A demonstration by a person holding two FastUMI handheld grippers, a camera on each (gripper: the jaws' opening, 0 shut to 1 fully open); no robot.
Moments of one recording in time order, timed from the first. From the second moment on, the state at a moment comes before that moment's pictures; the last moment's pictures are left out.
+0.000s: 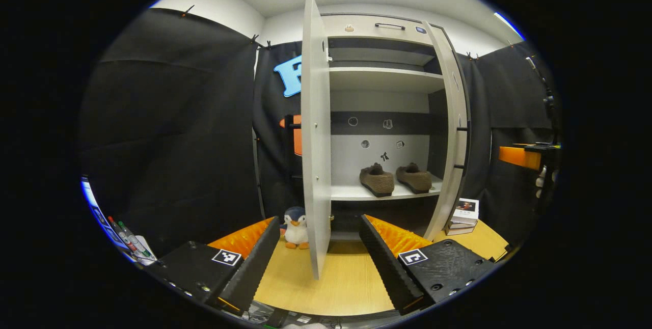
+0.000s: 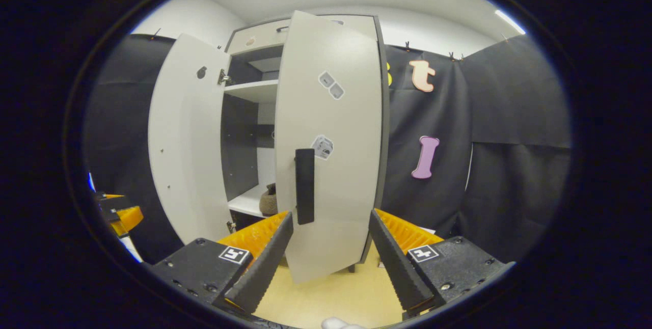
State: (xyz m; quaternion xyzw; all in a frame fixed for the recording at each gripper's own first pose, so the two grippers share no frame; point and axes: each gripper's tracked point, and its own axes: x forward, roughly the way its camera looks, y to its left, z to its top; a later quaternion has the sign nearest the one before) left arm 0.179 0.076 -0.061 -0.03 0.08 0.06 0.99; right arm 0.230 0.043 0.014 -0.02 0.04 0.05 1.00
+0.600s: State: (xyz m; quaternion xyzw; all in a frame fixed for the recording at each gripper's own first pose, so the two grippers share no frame) left arm 0.270 0.206 -0.035 0.00 0.02 0.11 0.99; right arm 0.122 0.047 -0.037 -0.02 0.09 -0.01 1.00
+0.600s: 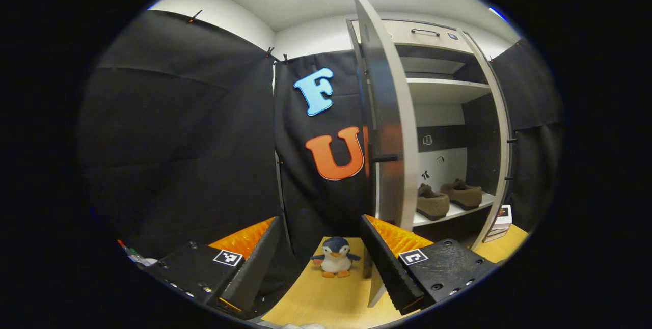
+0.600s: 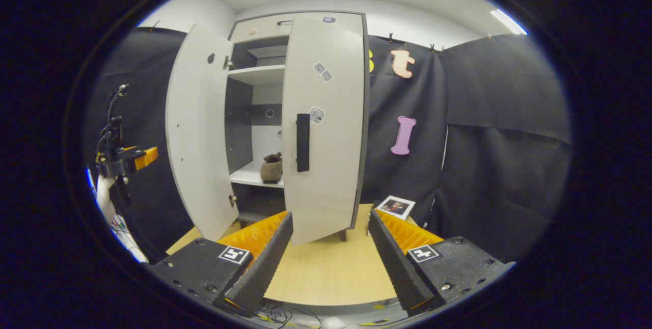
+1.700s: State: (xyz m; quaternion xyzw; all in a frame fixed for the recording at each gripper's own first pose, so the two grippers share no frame) left arm 0.320 0.181 -0.031 0.01 0.02 0.08 1.00; right arm 0.118 0.043 -0.046 0.01 0.11 0.00 0.99
